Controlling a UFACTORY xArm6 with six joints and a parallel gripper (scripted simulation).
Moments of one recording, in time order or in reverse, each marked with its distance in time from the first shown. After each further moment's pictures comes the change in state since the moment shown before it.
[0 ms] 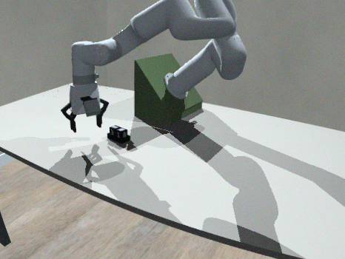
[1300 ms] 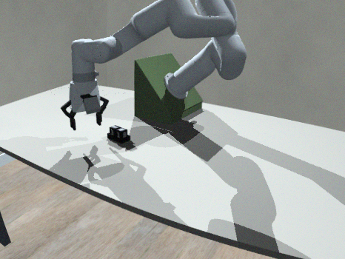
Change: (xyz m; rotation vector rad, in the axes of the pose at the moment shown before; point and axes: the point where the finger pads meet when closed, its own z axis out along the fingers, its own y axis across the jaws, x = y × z) arm 0.000 0.000 -0.008 0.000 0.000 0.000
